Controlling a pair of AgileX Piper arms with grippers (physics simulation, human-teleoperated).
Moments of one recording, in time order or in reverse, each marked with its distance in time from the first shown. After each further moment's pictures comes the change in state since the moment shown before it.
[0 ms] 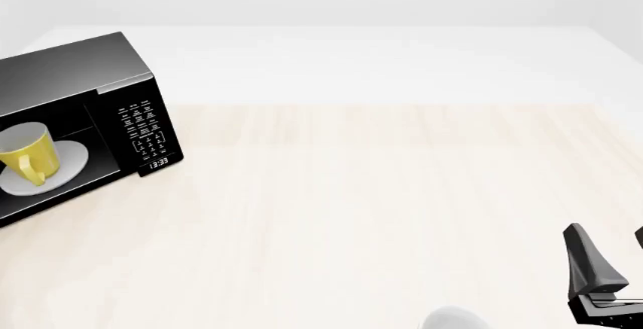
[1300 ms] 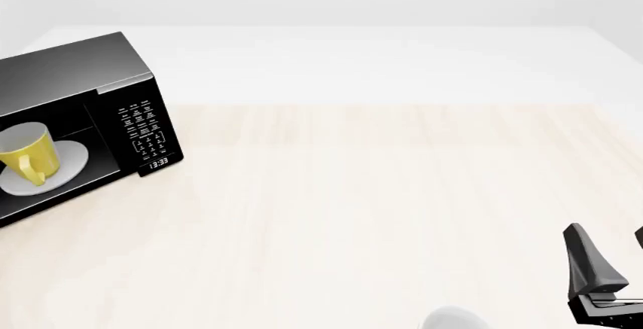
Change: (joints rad) left arm 0.435 -0.095 -0.137 0.181 0.065; right arm 0.000 0.000 0.000 0.000 0.000
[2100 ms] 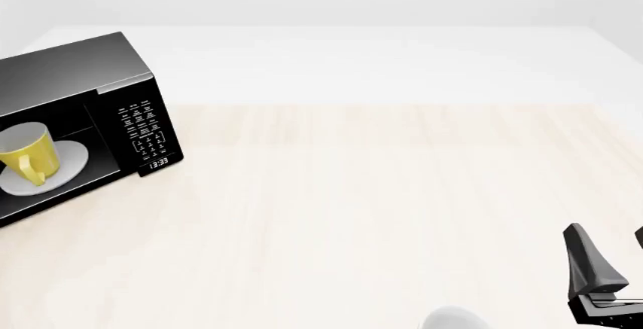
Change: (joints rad) left arm 0.262 0.080 0.075 -0.049 0.066; right arm 0.000 0.000 0.000 0.000 0.000
